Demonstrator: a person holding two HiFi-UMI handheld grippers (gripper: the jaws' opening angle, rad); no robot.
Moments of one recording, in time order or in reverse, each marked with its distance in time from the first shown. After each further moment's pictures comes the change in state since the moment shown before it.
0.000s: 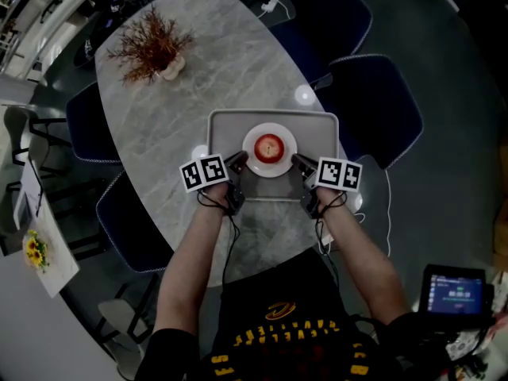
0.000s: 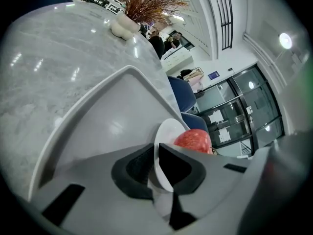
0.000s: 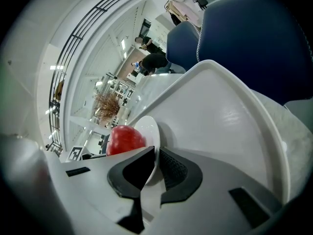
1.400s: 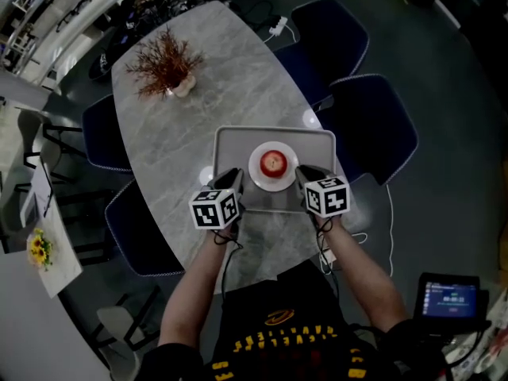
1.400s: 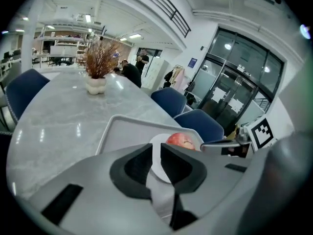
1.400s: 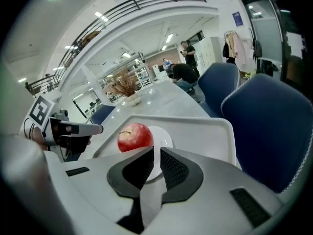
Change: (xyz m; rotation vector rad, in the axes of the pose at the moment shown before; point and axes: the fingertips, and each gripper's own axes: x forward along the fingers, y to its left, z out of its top) left arm -0.070 -0.053 0.009 0.508 -0.190 0.227; right arm -0.032 0.030 0.019 -0.616 -0.019 -0.168
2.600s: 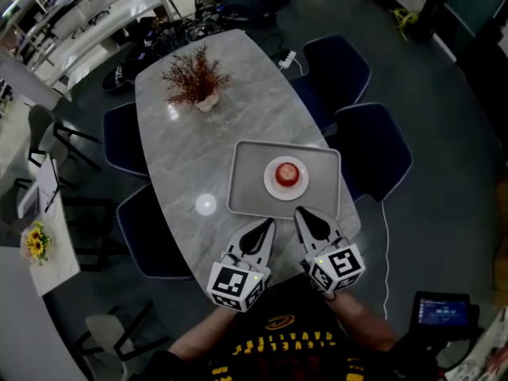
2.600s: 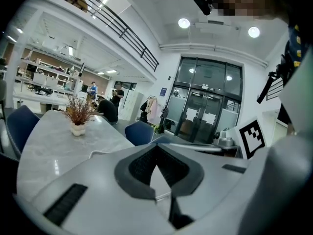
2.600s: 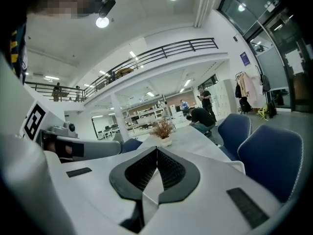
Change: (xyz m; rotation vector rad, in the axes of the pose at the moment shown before) left arm -0.176 -0.138 0.014 0.203 -0.392 -0.228; right arm -0.155 0.164 0.046 -0.151 -0.504 0.155
